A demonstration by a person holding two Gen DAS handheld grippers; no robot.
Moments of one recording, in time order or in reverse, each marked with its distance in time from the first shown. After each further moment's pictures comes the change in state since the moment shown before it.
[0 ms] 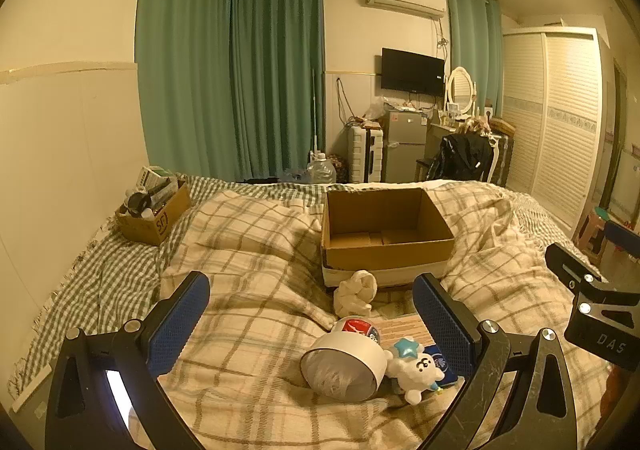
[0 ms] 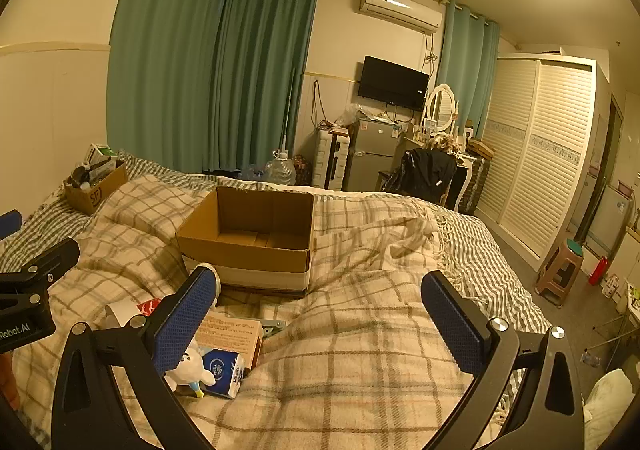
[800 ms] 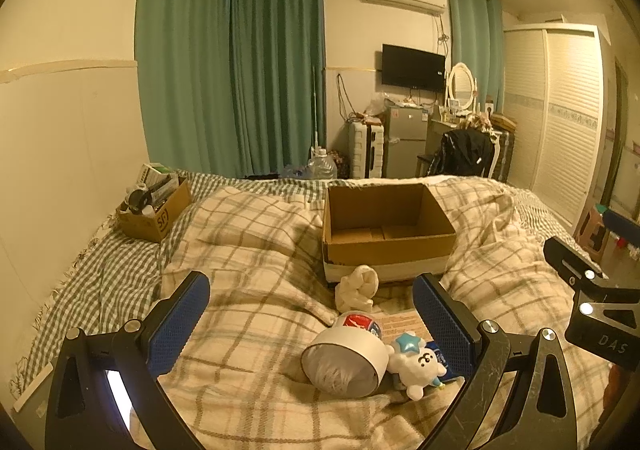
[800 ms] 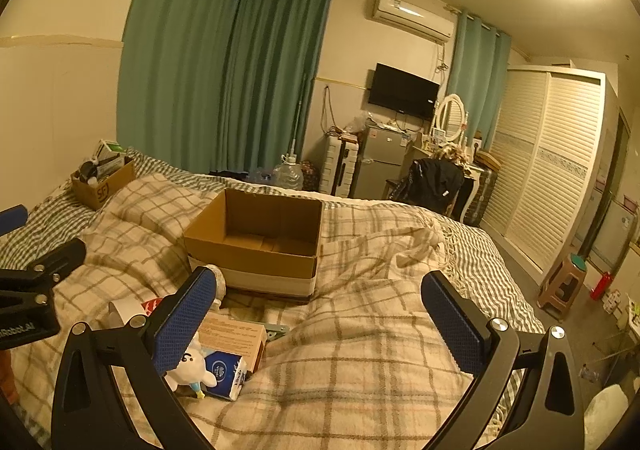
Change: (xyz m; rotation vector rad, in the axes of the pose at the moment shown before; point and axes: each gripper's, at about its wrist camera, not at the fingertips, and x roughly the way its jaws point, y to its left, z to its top) left arm 0.003 -0.006 -0.004 0.014 0.022 0.013; right arm -0.001 0.004 0.003 -0.052 -0.023 0.028
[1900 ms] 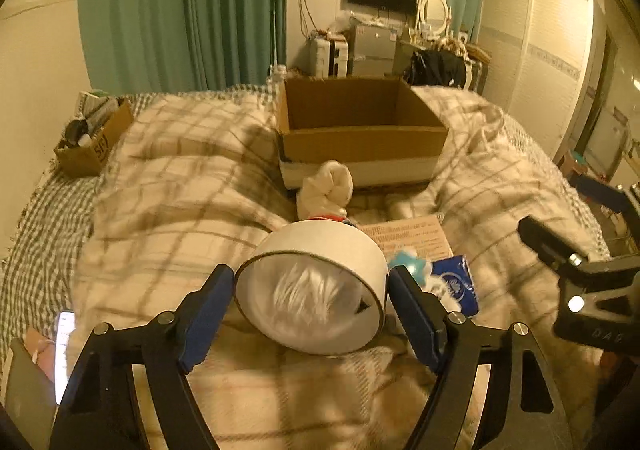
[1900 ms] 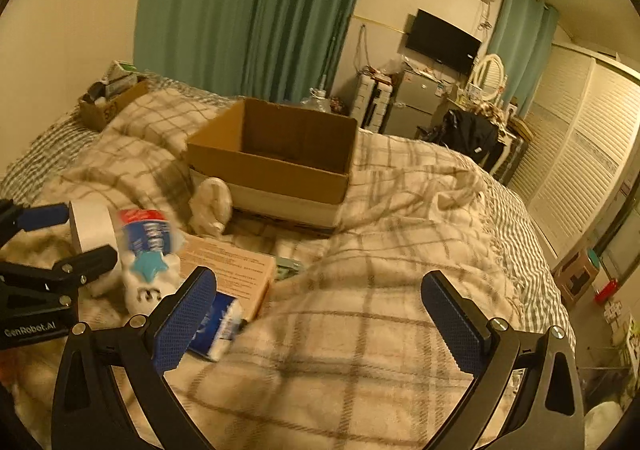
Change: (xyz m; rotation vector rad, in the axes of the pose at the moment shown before) left arm 0.074 -0.004 -0.049 0.036 0.296 -0.144; right arm 0.072 0.020 -0.046 -0.100 0.232 0.095
